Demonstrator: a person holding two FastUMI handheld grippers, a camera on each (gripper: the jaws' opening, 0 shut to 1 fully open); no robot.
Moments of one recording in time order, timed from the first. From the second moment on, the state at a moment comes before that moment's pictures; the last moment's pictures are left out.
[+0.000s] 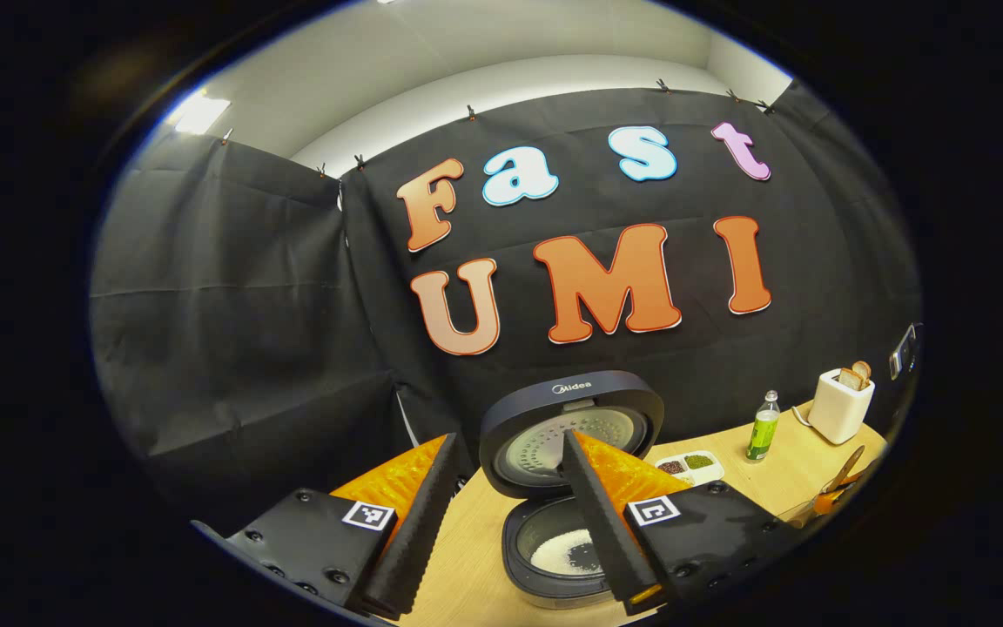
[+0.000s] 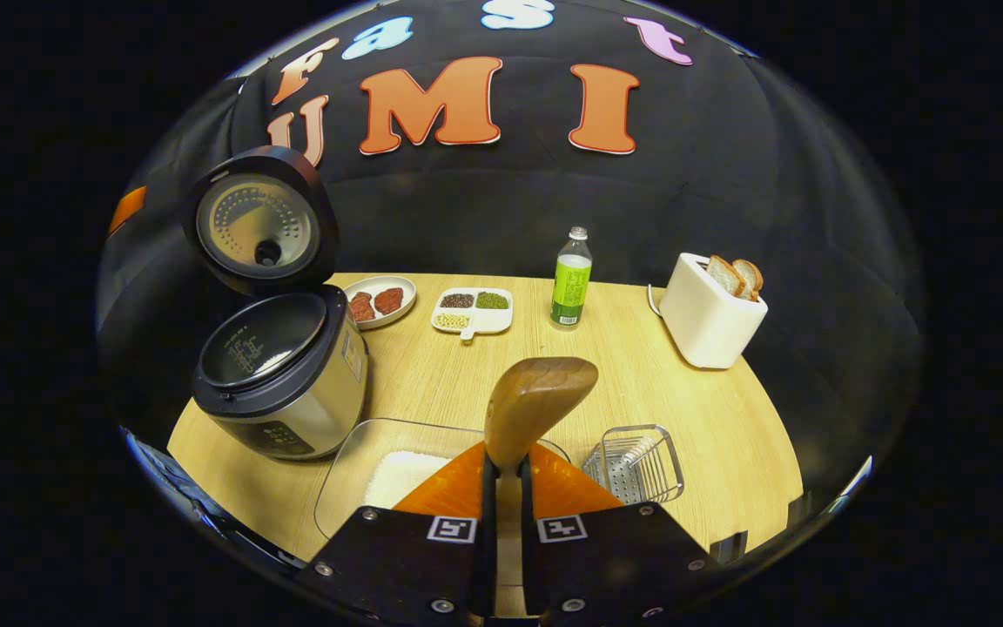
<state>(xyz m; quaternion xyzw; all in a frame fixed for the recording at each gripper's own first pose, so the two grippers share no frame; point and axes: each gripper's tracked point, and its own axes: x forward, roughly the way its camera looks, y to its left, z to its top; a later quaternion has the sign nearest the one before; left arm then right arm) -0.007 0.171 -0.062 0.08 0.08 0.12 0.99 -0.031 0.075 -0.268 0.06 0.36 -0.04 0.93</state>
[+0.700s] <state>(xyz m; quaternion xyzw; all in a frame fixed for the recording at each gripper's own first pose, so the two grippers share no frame) -0.012 0.204 -0.087 0.09 0.11 0.14 0.98 -0.034 0.086 -0.300 -0.07 0.34 -0.05 0.94</state>
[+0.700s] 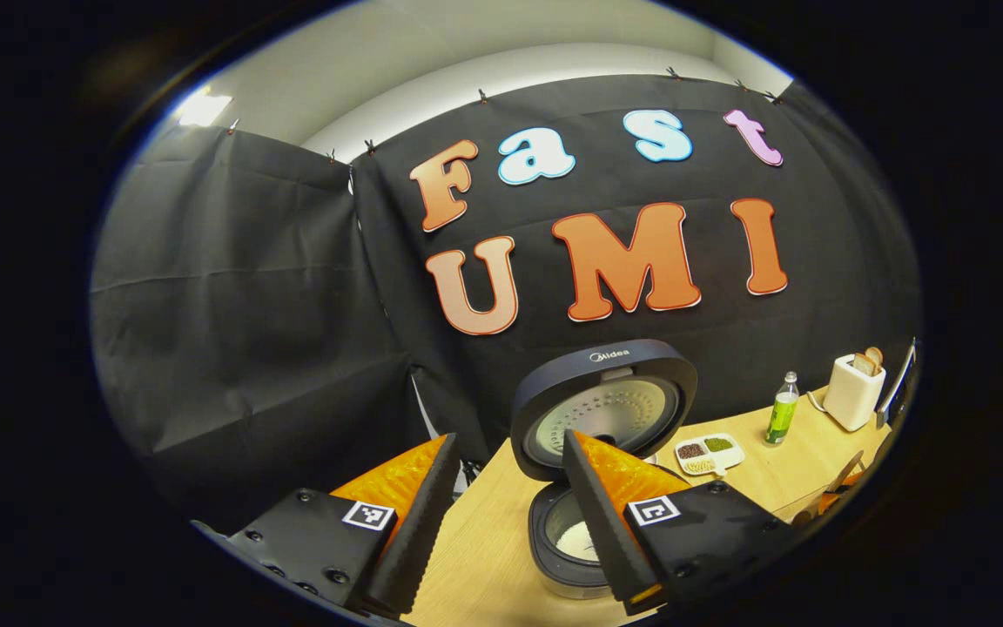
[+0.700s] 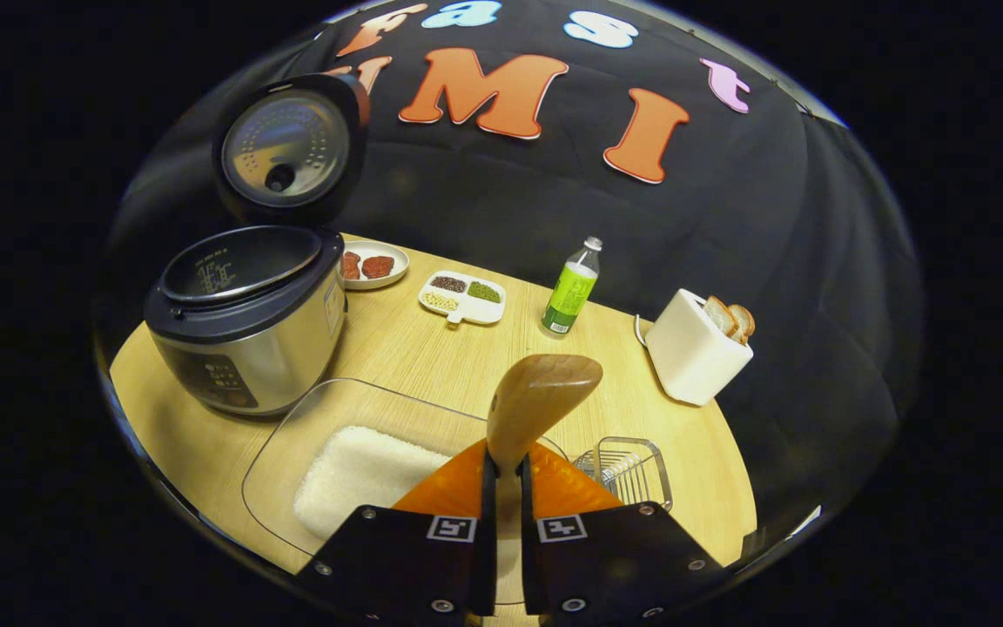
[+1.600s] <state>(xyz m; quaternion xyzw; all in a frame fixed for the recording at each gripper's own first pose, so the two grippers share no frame) -0.009 0.237 -0.096 0.10 0.12 0.11 0.98 -0.039 0.132 -0.313 0.14 0.36 -0.10 0.92</state>
